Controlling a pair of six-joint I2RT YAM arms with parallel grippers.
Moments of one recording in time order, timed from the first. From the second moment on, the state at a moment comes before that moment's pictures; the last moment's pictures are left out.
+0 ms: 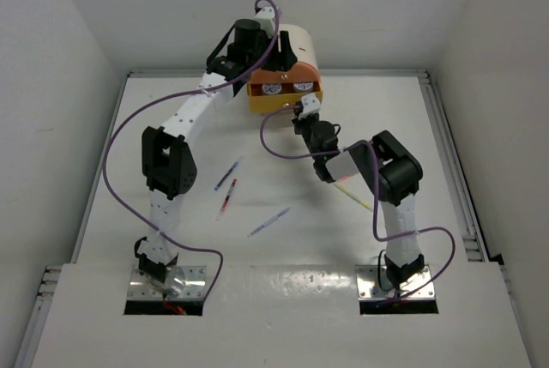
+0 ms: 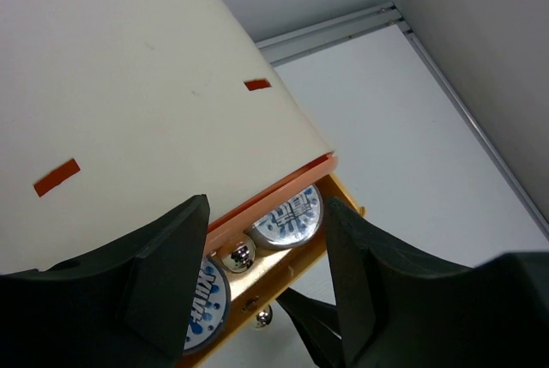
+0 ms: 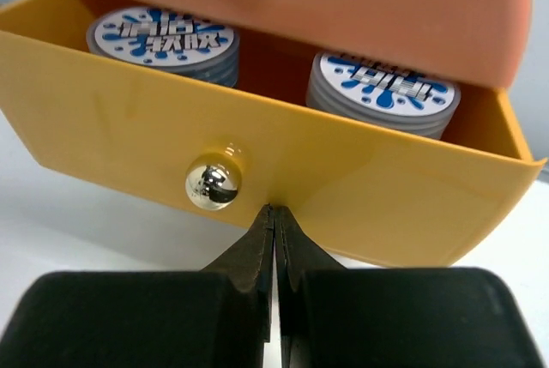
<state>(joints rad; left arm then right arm) -0.43 2.16 2.17 -0.27 0.20 -0.27 0.51 2.11 0.92 1.26 0.19 -0.14</state>
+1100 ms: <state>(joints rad) -0.40 2.17 2.17 -0.25 0.22 -0.27 0.45 1.96 0.81 1.23 0.01 0.19</state>
